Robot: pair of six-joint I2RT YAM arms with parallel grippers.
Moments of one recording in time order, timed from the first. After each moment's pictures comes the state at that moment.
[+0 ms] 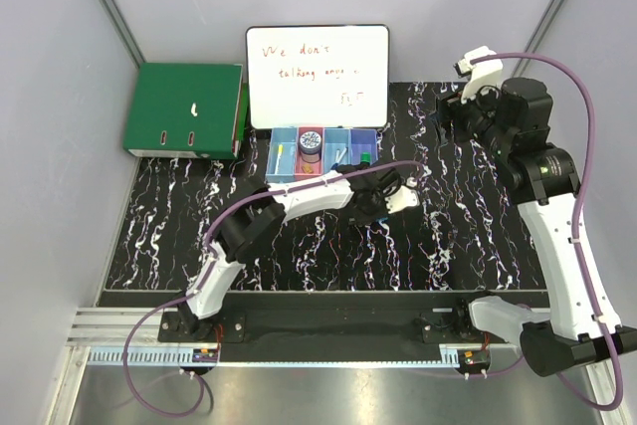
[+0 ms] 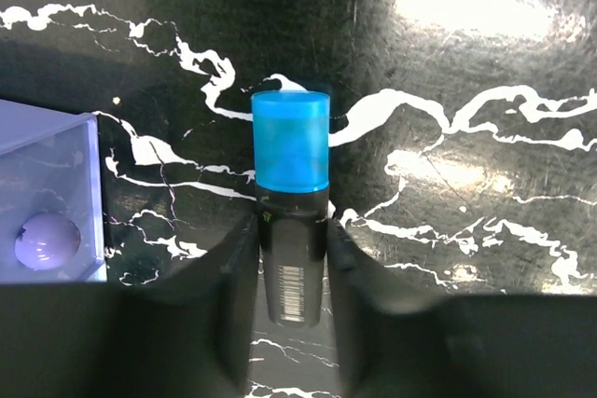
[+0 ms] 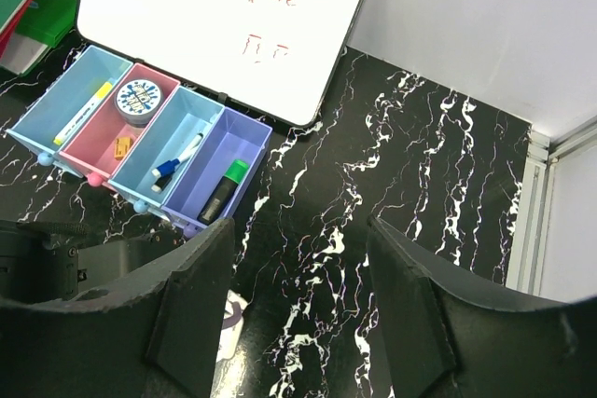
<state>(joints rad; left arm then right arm) -0.96 2.19 1.68 -0.63 0.09 0.43 0.22 1.13 1.52 -0.67 -0.12 -0.18</state>
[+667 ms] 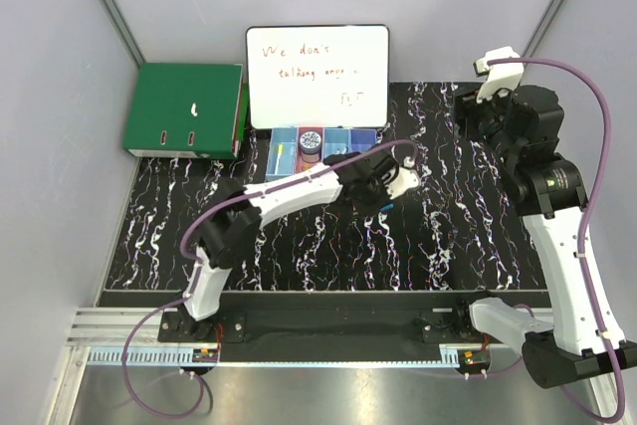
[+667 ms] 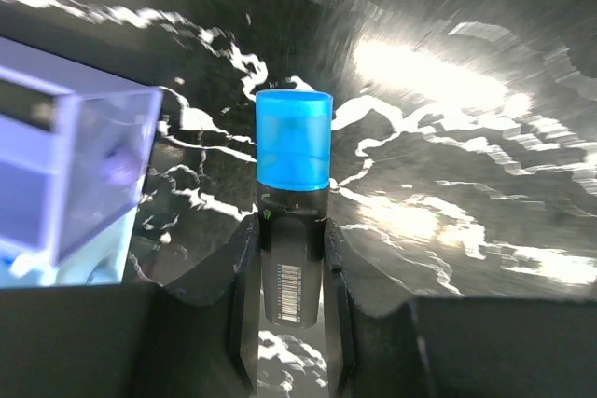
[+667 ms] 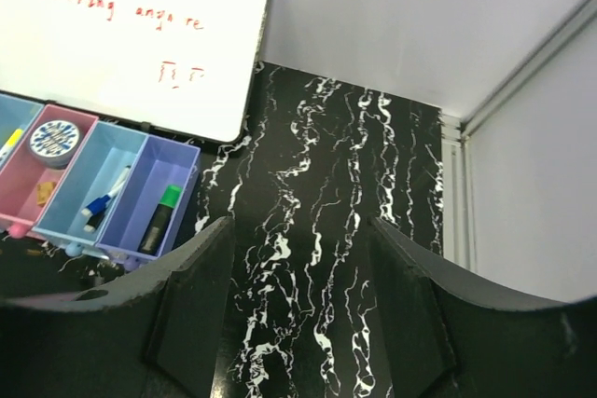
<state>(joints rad) -0.96 2.07 1.69 -0.66 0.11 0.28 0.22 1.07 1.48 -0.62 0.07 -0.17</state>
